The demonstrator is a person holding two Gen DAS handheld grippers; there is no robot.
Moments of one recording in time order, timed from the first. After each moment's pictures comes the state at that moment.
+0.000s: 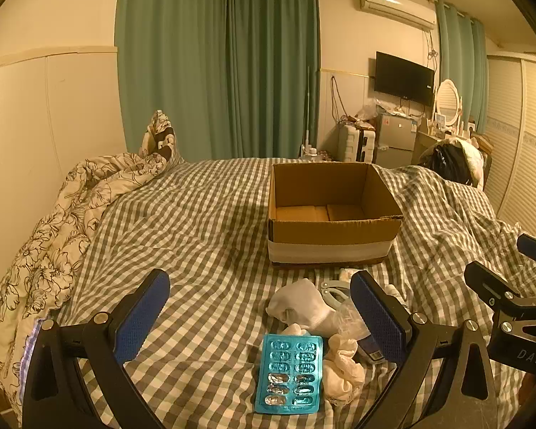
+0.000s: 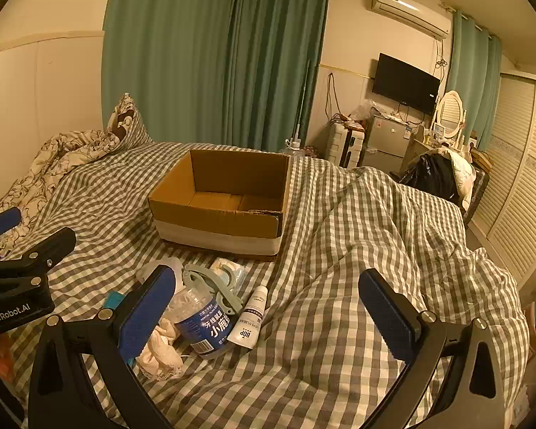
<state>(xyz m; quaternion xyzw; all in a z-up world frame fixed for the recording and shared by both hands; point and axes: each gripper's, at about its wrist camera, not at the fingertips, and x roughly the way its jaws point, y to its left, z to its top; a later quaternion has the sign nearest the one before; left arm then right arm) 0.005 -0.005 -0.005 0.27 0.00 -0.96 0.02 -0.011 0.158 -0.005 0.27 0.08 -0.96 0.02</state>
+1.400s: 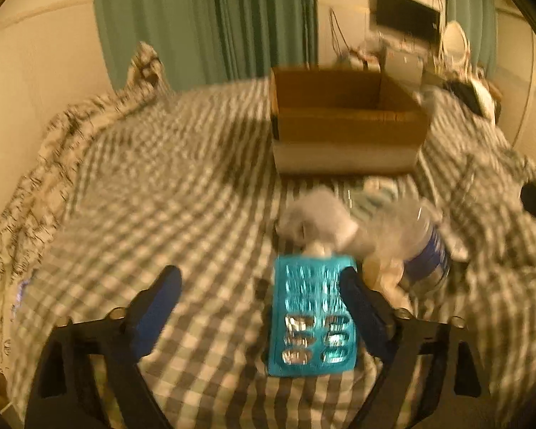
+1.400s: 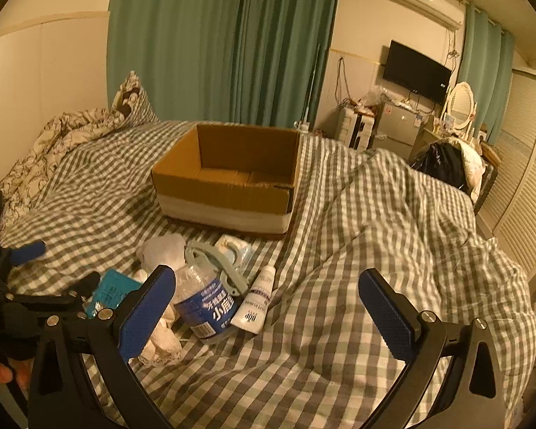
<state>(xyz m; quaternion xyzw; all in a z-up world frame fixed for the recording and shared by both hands) -0.020 -0.004 -0.092 0.41 -0.03 -0.91 0.02 -0.023 0.155 -0.038 0.32 0.10 -0.94 0.05</state>
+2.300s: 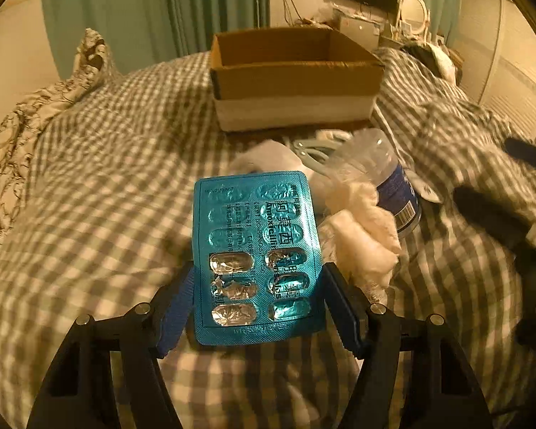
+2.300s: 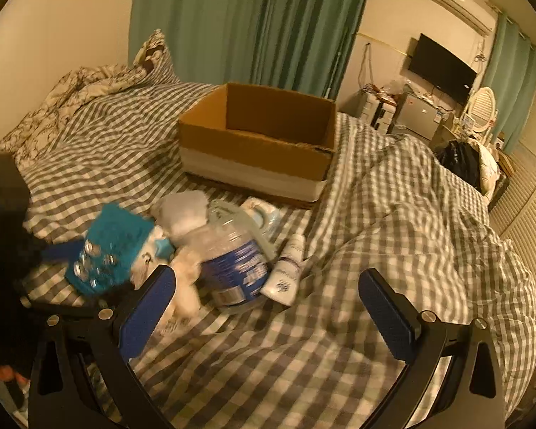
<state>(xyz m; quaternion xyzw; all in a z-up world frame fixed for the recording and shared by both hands) -0.012 0.008 -0.106 0.45 -0.05 -0.89 -0.07 -0.019 0.118 -0.072 0.36 0.15 -0.92 0.08</state>
